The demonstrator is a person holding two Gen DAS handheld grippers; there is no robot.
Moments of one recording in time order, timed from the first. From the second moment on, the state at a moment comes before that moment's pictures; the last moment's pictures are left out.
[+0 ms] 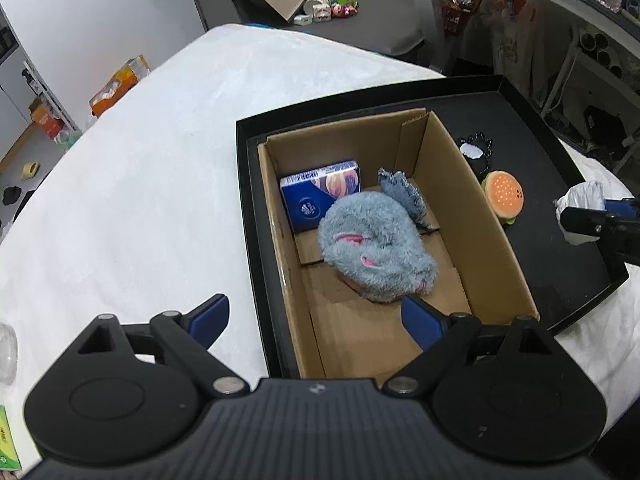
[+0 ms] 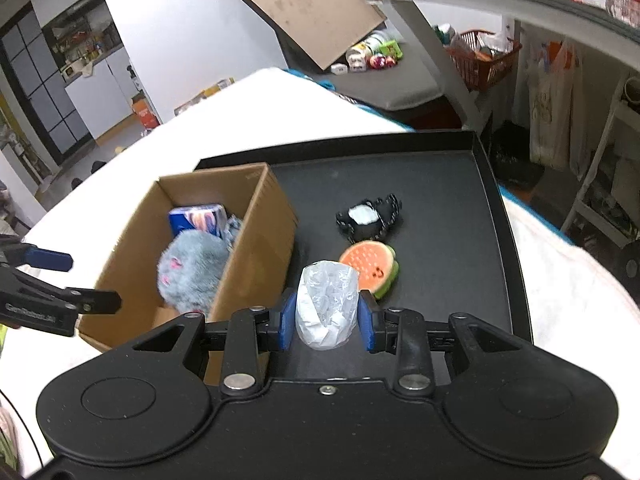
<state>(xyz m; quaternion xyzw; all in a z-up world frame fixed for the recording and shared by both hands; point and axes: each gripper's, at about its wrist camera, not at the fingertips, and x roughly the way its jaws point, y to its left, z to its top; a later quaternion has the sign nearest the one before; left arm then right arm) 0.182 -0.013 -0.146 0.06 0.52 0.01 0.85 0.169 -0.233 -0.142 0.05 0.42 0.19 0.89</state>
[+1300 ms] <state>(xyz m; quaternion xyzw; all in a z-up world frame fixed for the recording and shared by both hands) 0.174 0.008 -0.178 0.02 0.51 -0.01 0.86 0.178 -0.150 -0.097 -0.03 0.40 0.23 0.88</state>
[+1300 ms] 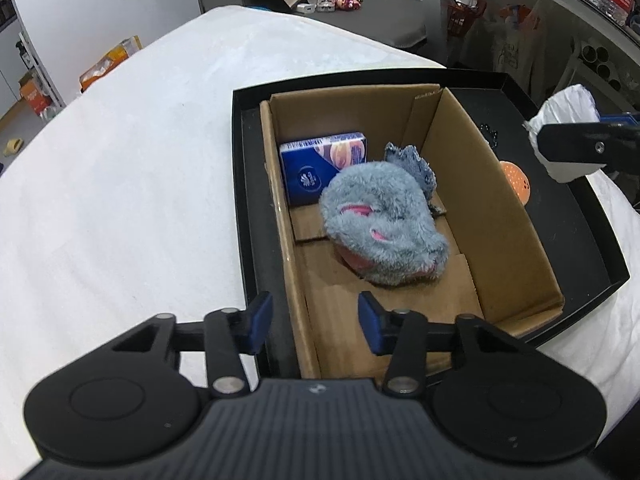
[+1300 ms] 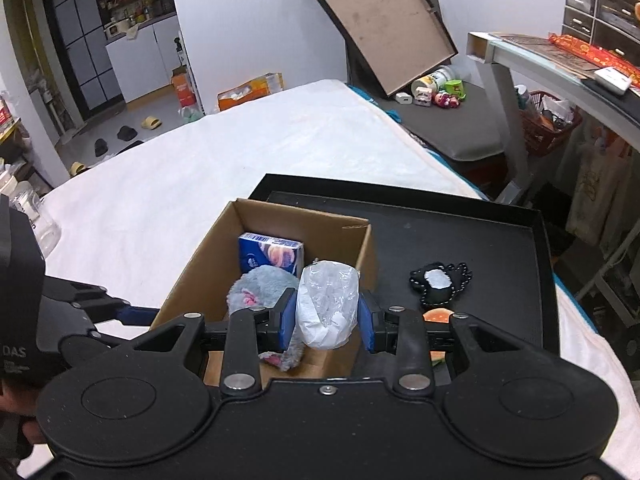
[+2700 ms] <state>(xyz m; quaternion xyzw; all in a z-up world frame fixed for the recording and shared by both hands) 0.169 0.012 -0.198 0.02 0.50 0.02 0.87 0.195 -0.094 -0.140 -0.15 0.46 0.23 0.85</state>
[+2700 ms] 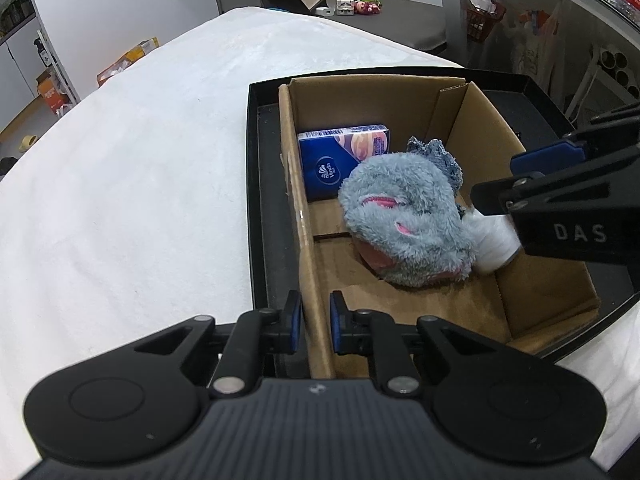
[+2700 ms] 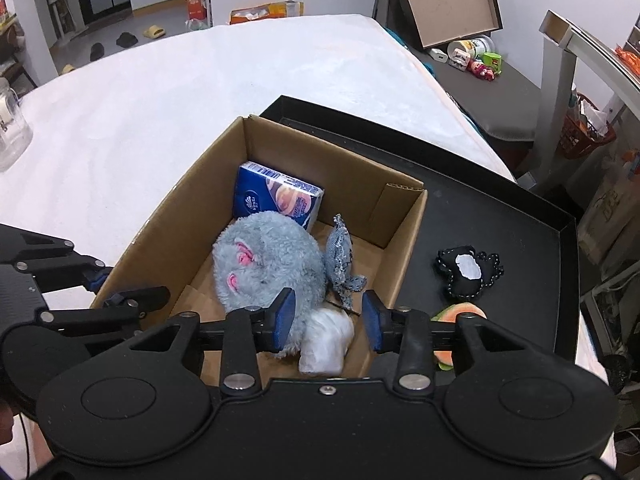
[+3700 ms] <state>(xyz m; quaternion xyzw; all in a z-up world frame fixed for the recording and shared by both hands) 0.173 0.001 -0.174 0.07 0.49 0.00 0.87 0.182 -0.184 -0.137 -0.04 0.42 0.18 0.89</state>
